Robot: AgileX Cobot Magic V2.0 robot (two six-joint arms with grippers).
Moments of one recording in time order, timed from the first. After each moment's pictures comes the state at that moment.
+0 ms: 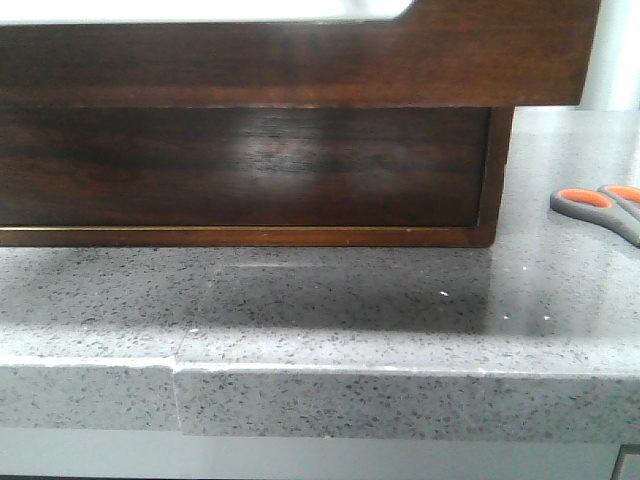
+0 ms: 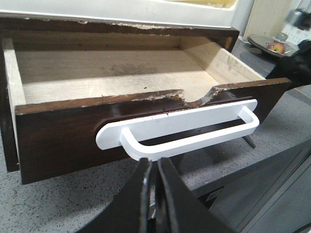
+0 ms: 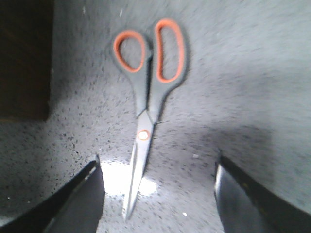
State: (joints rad) left arm -0.20 0.24 -0.68 -0.63 0.90 0.29; right arm 0.10 1.13 -1.02 0.05 1.03 0.16
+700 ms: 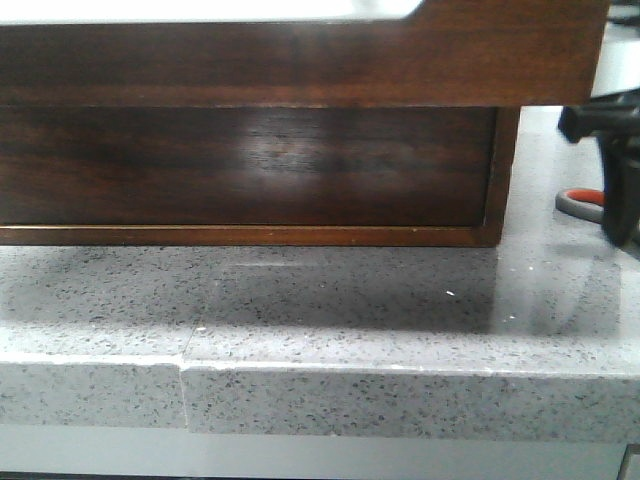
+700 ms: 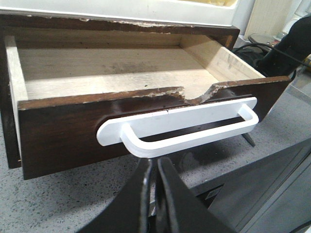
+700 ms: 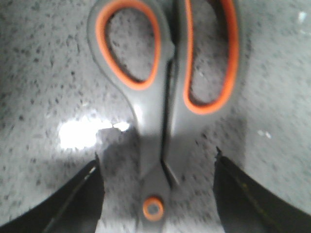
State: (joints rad) left arm -0.20 0.24 -0.68 -0.63 0.90 0.29; right arm 0.17 1.48 -1.02 -0.06 0.88 0.27
